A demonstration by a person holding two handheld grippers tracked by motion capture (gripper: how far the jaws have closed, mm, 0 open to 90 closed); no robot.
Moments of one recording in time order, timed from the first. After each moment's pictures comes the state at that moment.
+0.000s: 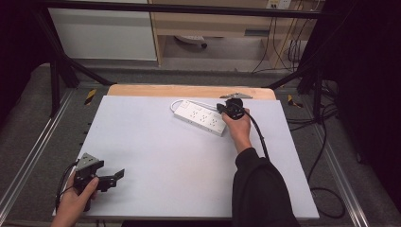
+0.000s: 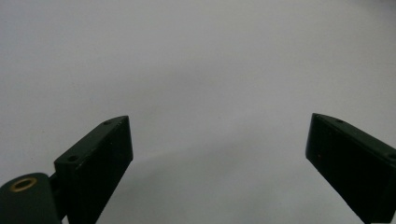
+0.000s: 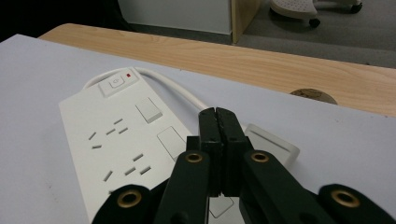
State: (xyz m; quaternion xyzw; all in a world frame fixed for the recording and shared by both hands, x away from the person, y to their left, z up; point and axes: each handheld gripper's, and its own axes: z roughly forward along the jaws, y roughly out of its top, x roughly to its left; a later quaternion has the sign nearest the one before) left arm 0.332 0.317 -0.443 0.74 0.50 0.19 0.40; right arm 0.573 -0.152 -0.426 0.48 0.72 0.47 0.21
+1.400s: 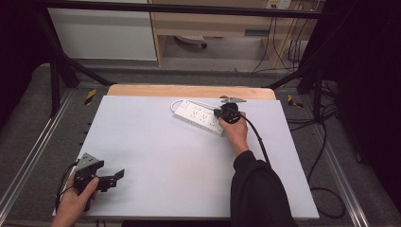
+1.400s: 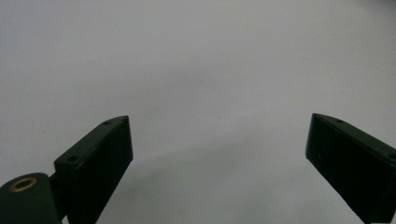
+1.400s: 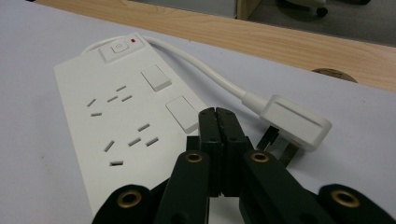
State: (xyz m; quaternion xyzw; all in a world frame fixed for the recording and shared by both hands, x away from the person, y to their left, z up) left arm 0.331 0.317 -0.443 0.74 0.50 0.19 0.40; right arm 0.569 -0.141 -0.443 0.46 0.74 0.44 0.21
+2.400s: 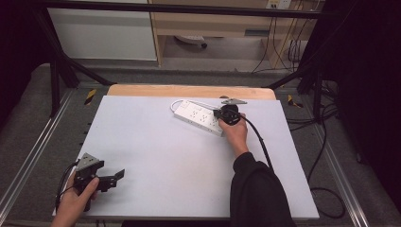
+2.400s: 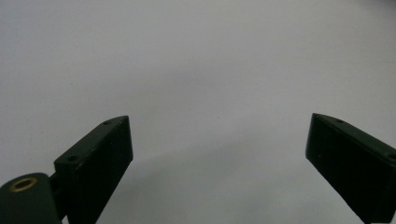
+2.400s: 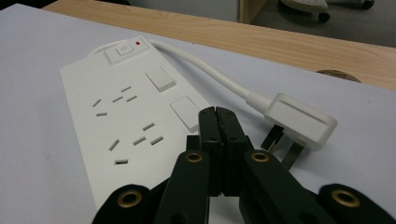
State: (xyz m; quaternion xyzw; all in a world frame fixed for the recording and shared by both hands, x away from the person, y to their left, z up) left arm 0.331 0.317 -0.443 0.74 0.50 0.19 0.40; right arm 0.566 -0.142 -0.446 0.46 0.74 0.45 0.21
